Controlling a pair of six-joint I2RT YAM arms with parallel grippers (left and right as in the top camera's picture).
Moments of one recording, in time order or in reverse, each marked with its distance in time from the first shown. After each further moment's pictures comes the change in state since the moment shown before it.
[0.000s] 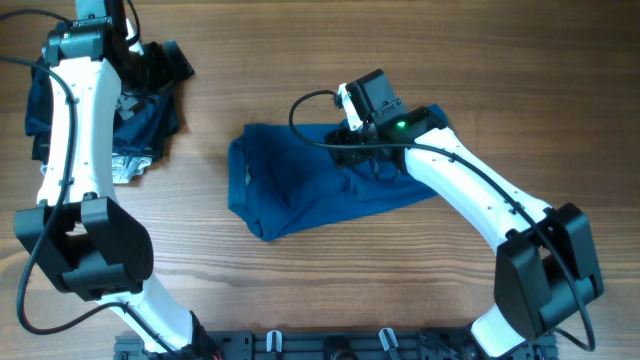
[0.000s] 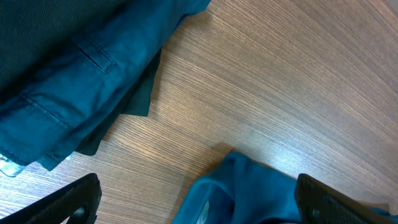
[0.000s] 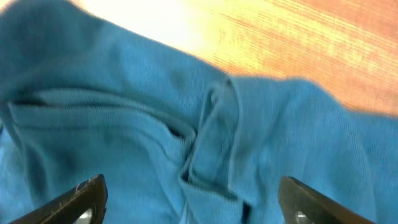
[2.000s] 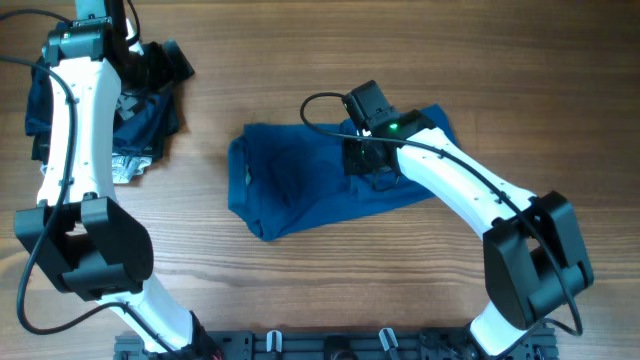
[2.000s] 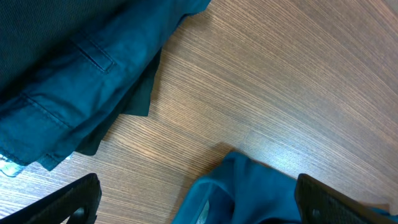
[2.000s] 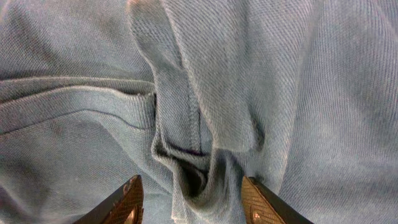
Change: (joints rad) left arm 0.000 0.000 0.000 0.000 0.000 0.000; right arm 0.006 0.051 -0.022 -0.103 0.042 0.303
